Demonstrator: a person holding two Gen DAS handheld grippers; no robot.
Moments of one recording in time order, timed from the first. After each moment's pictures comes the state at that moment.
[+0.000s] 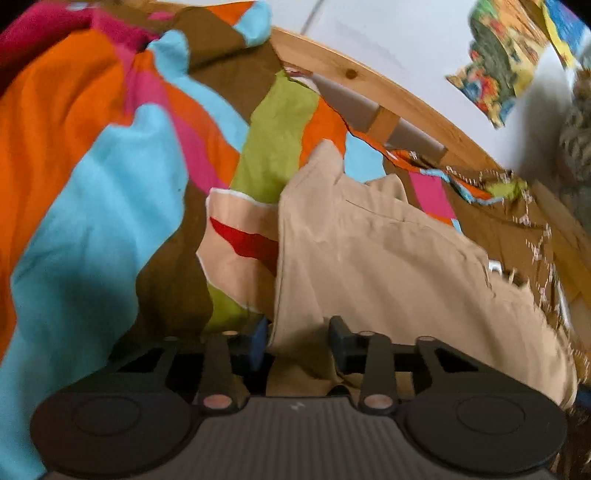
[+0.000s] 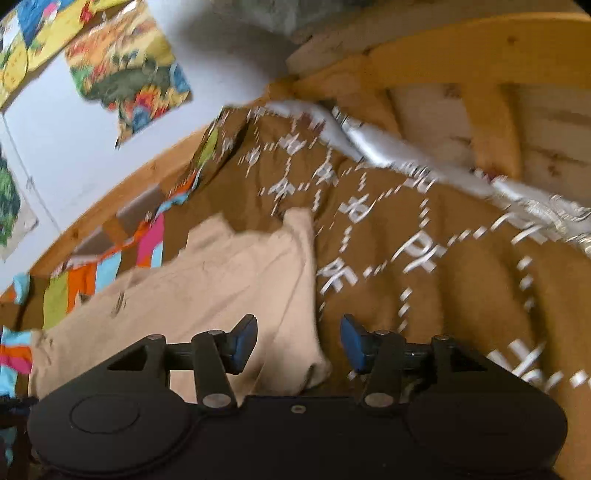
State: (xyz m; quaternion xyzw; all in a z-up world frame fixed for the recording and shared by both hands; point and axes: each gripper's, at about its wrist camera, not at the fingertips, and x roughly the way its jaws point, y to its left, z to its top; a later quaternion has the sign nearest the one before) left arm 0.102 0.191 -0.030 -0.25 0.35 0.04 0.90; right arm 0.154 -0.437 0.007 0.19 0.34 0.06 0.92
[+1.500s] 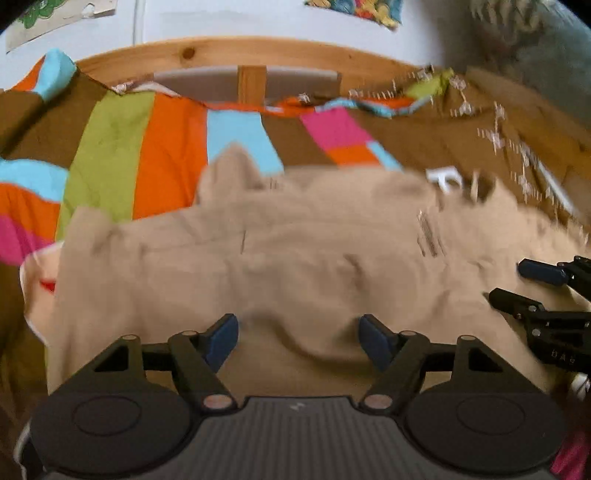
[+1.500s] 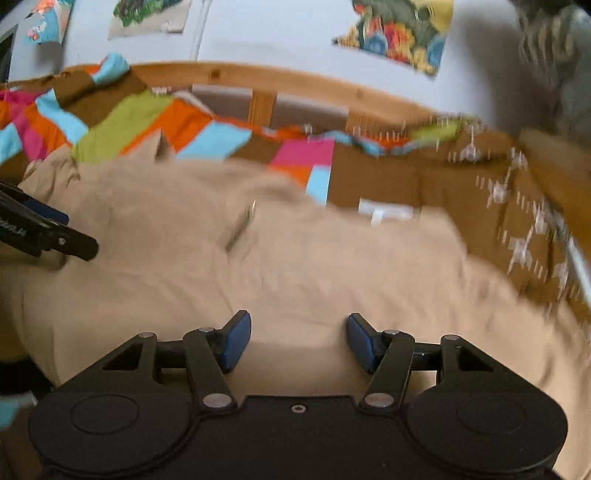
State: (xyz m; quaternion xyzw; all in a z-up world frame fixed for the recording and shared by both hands) left arm 0.160 0.045 -0.047 -0.03 0.38 -0.03 0.93; right arm 0.184 -0.217 -0.043 -0.15 0.29 0.19 0.93
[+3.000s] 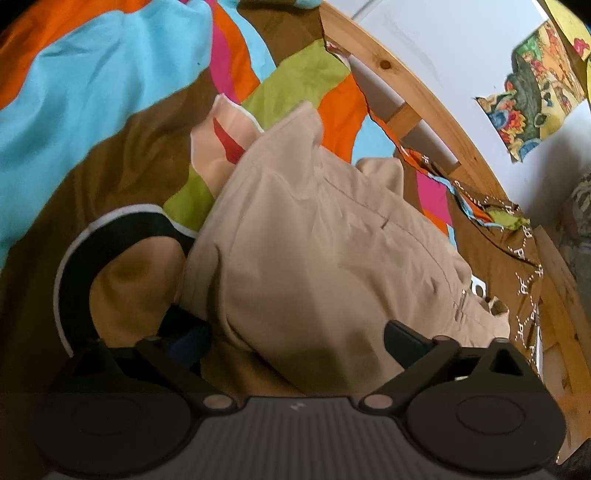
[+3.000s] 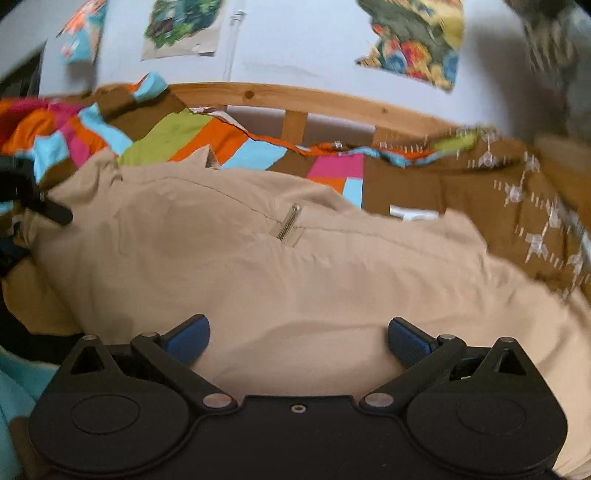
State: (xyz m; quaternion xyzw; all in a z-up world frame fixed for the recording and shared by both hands) left arm 0.075 0.129 -0.070 -0.37 0.34 0.08 0.86; right arm 0.152 -0.223 -0.041 -0.12 0.27 0.24 0.92
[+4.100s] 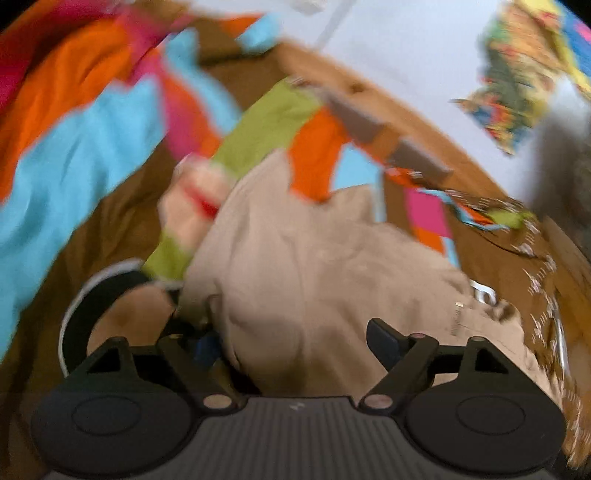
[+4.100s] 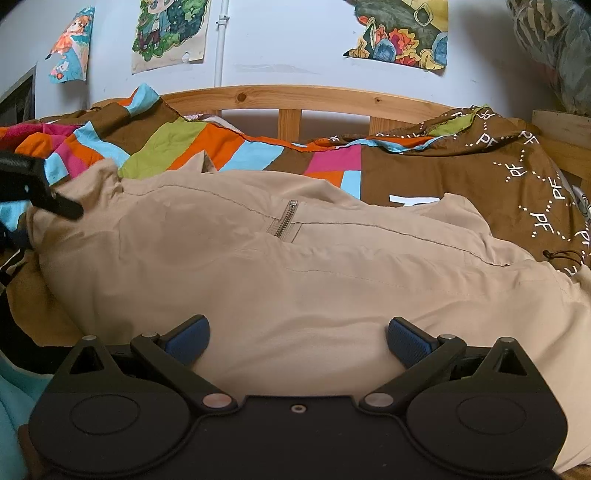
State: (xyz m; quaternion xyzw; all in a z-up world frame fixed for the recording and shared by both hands) left arm 0.088 0.106 -0.038 -0.32 0.32 0.11 0.89; right arm 0.148 -0.231 -0.044 -0.09 0.27 0.25 0.93
